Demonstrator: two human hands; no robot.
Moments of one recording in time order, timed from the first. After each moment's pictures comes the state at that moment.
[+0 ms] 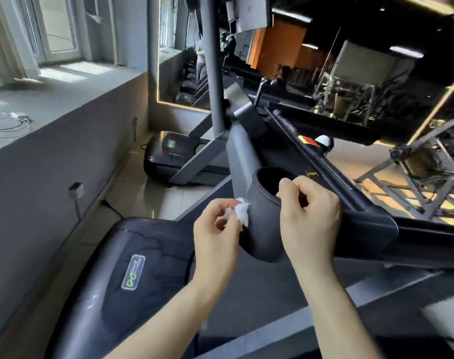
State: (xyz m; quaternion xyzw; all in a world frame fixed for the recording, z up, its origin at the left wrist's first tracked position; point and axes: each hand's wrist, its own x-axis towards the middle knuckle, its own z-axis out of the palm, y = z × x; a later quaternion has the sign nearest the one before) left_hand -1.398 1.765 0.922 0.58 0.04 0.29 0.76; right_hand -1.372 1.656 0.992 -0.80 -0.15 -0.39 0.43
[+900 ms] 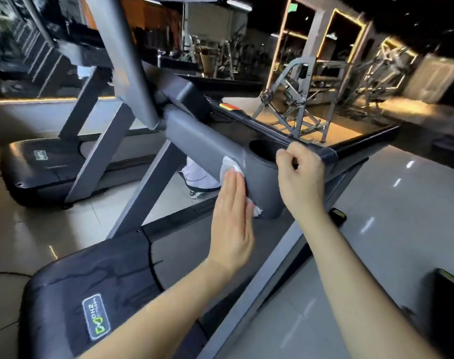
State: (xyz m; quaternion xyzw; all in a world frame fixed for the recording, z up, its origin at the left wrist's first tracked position) left_hand -1.346 1.813 0.867 0.73 -0.36 0.24 0.53; right_hand -1.384 1.706 0.991 -0.83 0.08 -0.45 0.33
